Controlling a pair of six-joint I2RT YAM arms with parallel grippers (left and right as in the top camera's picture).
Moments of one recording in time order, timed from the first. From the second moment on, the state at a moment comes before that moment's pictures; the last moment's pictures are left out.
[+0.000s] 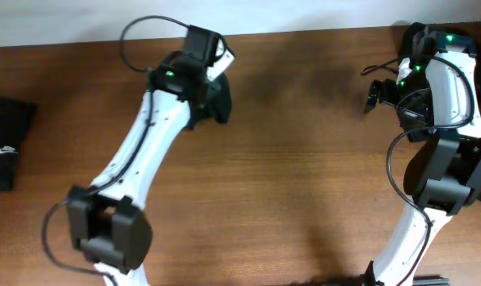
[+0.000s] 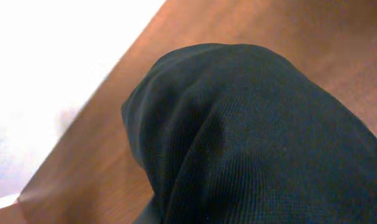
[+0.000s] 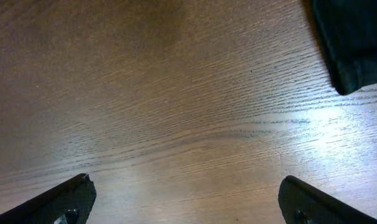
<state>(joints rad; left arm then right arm) -0.41 1.96 1.81 -0.81 -0.33 0.50 -0.29 2.21 2.04 -1.44 -0.13 0.11</state>
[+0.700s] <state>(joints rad) -0.49 2.07 1.81 -0.93 -0.32 0.37 -0.29 2.21 2.04 -1.42 -0.13 0.11</state>
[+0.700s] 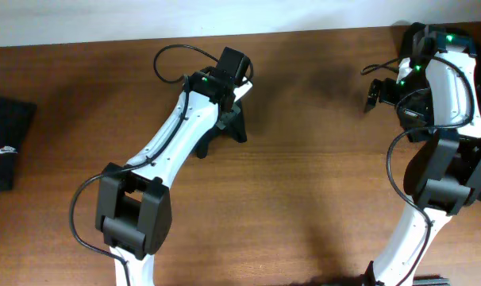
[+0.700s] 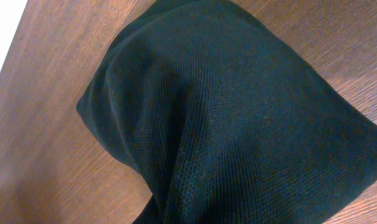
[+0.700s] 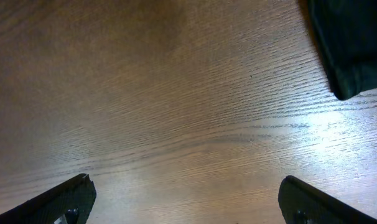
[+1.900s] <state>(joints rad) -0.43 2.07 2.02 -0.85 -0.07 0.10 0.32 2.21 2.04 -1.13 -0.18 -0.18</state>
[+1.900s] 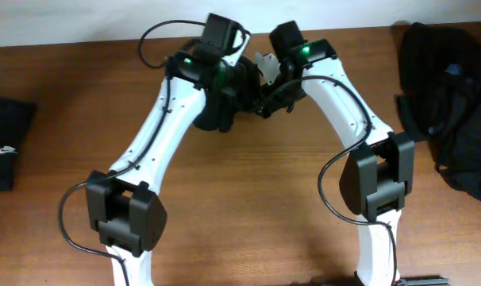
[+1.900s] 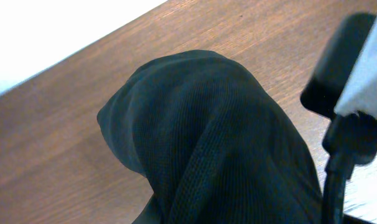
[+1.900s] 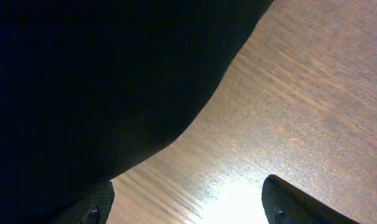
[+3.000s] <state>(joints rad) -0.20 2.07 2.07 -0.97 0.30 -0.13 0.56 1.74 1.95 -1.01 0.19 -0.19</state>
